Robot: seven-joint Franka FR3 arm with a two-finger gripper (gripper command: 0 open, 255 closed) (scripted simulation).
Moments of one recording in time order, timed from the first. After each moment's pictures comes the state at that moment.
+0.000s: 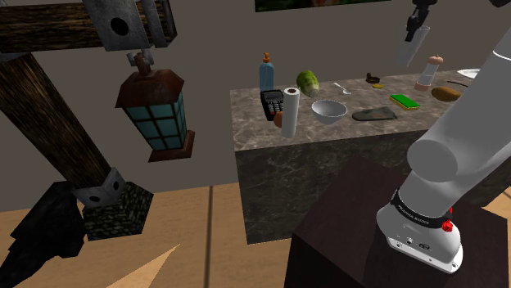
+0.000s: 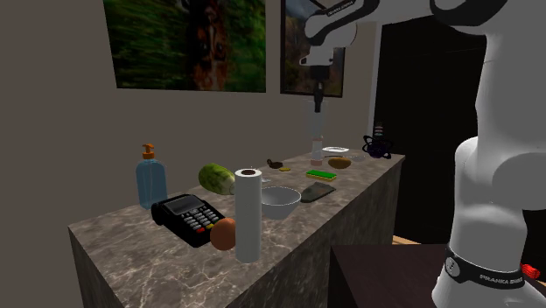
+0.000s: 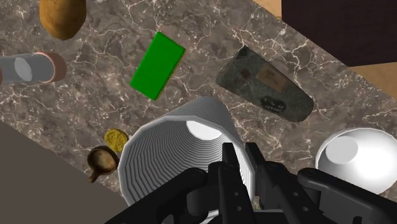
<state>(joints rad) -0.45 -0.02 -0.64 -1.68 -0.04 1.76 -0.99</state>
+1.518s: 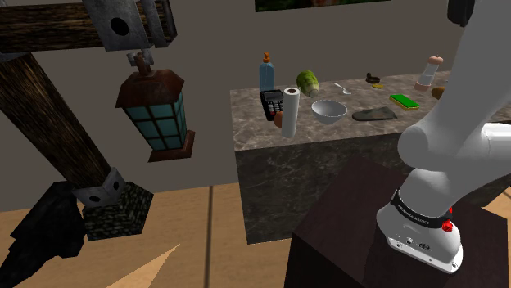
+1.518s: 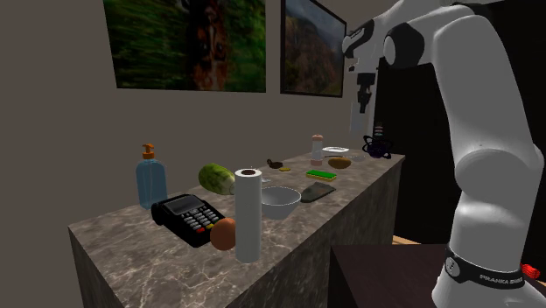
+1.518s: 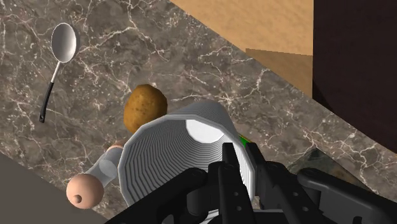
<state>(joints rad) -0.90 0.36 -0.84 -1.32 0.29 1.66 -1.60</state>
